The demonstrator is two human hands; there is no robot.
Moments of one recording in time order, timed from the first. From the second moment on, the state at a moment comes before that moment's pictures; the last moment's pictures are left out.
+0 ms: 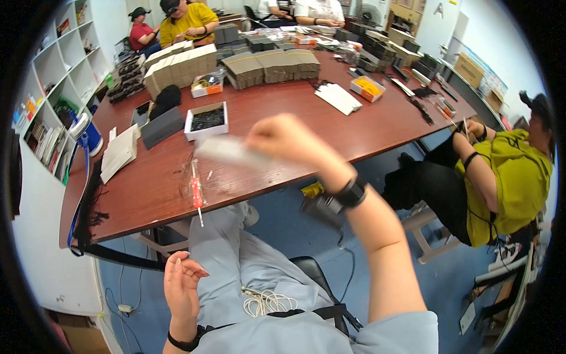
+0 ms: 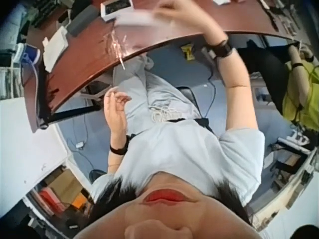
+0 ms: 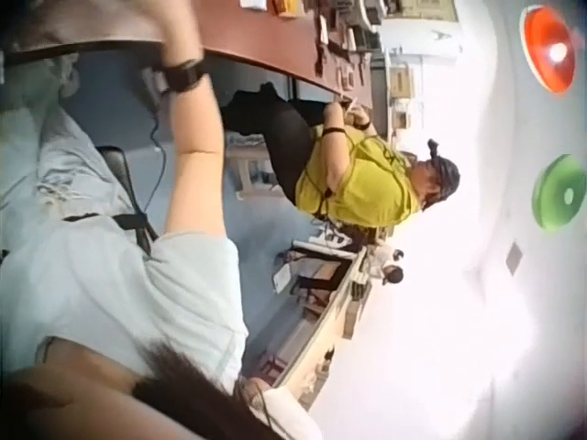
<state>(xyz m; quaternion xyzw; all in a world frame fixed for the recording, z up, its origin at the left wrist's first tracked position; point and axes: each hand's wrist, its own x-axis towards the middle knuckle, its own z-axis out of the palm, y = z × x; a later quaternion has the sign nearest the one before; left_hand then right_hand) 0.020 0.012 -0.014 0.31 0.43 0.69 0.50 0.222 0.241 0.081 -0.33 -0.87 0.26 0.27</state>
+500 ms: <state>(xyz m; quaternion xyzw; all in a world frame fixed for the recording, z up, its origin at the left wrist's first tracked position) -0.063 0.031 -0.014 0.35 0.52 0.64 0.44 0.426 0.433 -0.008 -0.62 -0.71 -0.09 0.32</state>
